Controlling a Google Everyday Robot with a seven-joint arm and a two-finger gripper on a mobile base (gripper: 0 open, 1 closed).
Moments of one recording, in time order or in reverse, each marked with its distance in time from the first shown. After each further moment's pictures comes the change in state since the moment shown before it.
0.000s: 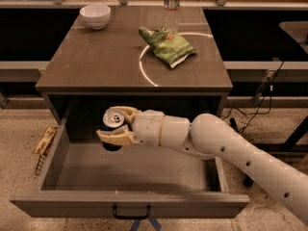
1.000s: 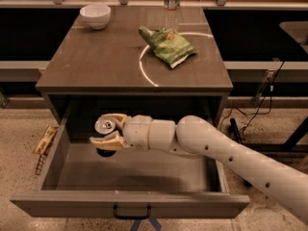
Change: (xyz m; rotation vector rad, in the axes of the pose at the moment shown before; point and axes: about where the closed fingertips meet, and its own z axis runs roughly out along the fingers) arm 0.035 0.007 0.031 -0.049 0.044 0.019
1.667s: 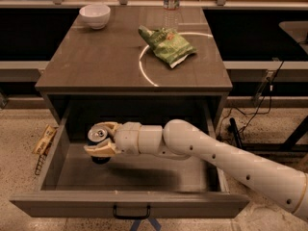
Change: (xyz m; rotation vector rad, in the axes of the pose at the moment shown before) arm 0.041 0.006 0.036 -0.055 0.037 0.022
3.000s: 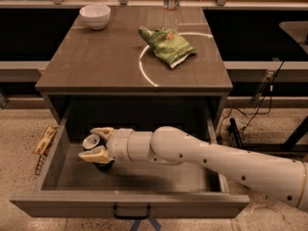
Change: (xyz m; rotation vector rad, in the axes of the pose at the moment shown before) arm 0.023 0.012 0.020 0.056 0.127 -0.016
